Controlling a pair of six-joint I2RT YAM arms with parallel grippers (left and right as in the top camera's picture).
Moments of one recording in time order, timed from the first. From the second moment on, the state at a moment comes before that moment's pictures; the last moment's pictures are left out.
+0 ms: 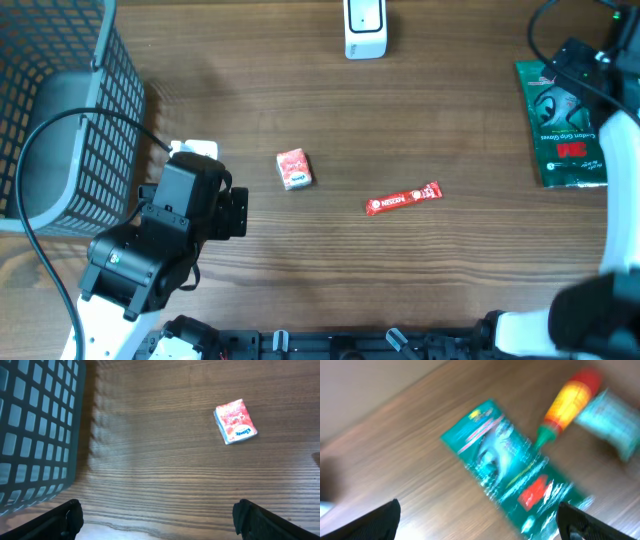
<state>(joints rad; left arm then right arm) -0.41 0.96 1.12 -1.18 -0.32 -0.25 -0.26 1.58 1.51 -0.78 0.17 0.36</state>
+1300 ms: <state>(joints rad) -0.41 0.96 1.12 -1.18 -0.32 -0.25 0.34 1.72 1.04 -0.75 -0.37 1.52</state>
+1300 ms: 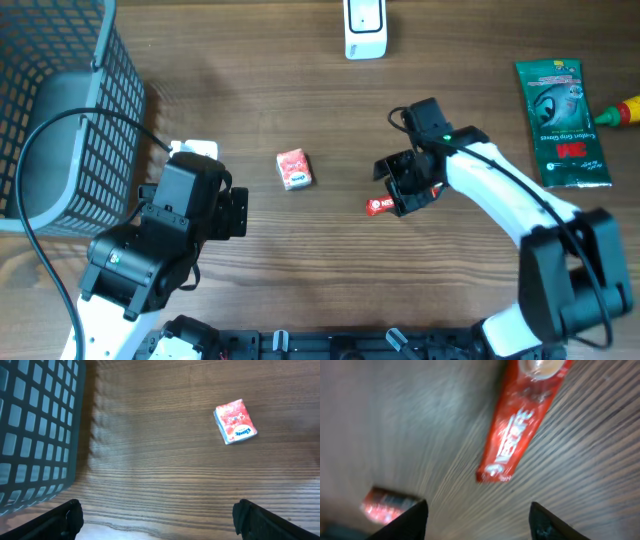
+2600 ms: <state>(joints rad) -0.41 0.96 1.12 -1.18 -0.32 -0.25 0.35 1.99 1.24 -0.99 -0.29 1.41</state>
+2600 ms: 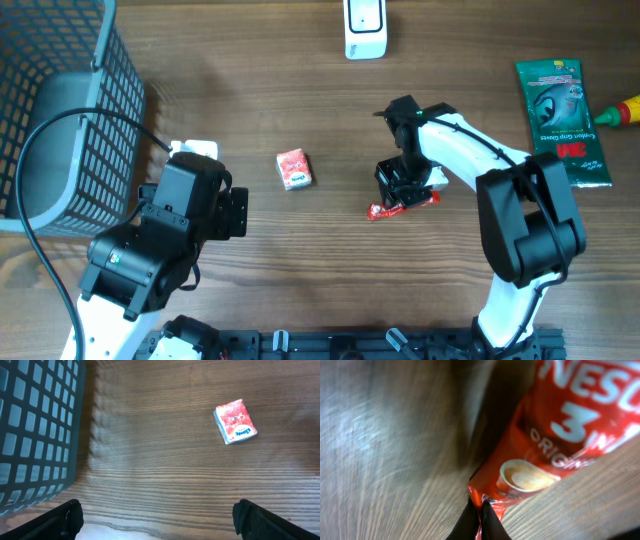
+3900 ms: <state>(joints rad) -0.41 0.96 1.12 -1.18 -0.32 -0.25 0.35 1.62 1.15 0.07 -1.56 0.18</state>
